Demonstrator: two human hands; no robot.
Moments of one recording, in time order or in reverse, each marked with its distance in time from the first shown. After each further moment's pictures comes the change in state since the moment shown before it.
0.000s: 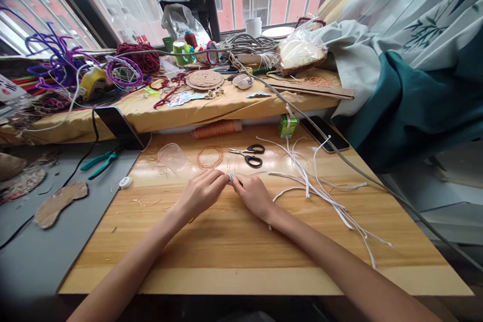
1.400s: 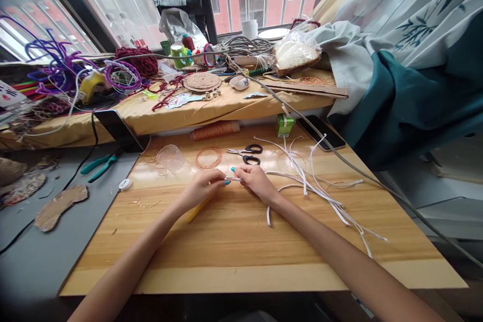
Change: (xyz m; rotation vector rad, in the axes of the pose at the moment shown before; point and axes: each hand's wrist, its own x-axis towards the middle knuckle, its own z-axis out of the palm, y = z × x) left_hand 0.006 -0.010 0.004 -0.761 -0.194 -0.355; right_hand 0.012 0.013 -0.011 0.785 -0.129 0.290
